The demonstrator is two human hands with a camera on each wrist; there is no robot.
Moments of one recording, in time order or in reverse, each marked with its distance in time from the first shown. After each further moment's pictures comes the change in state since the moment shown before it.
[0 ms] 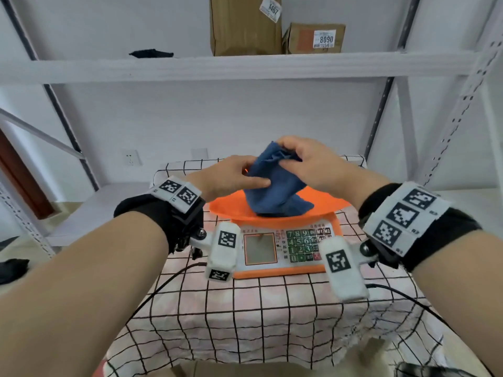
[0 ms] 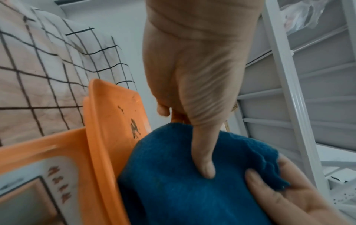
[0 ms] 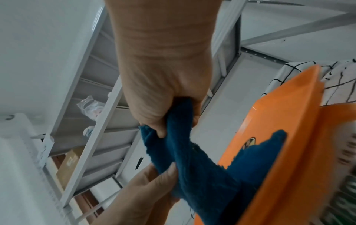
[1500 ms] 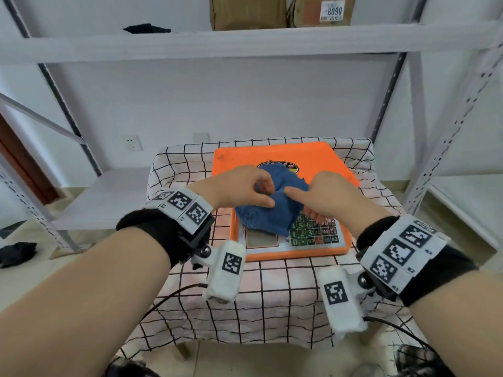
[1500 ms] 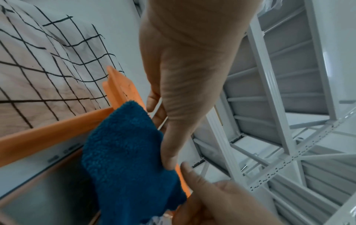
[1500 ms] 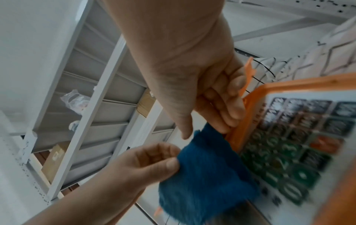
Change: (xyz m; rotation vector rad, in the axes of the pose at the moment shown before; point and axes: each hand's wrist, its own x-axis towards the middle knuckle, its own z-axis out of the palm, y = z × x) left_hand -0.019 -0.005 0.030 0.497 -0.170 0.046; right_hand -0.042 0.042 0.039 -0.312 -0.163 0.560
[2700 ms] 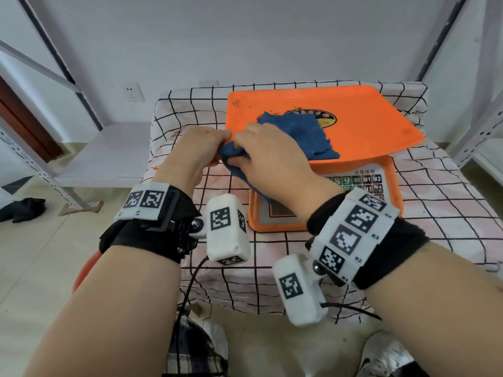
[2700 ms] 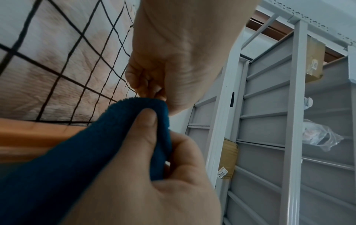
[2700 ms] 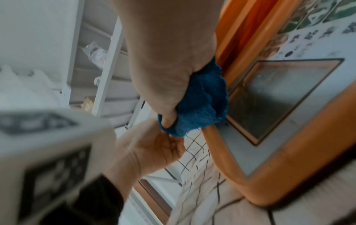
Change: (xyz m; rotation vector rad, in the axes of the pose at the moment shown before) left_hand -0.018 -0.089 0.027 -0.795 0.556 -0.658; right_hand 0.022 -0.089 0.087 -0.116 0.328 -0.679
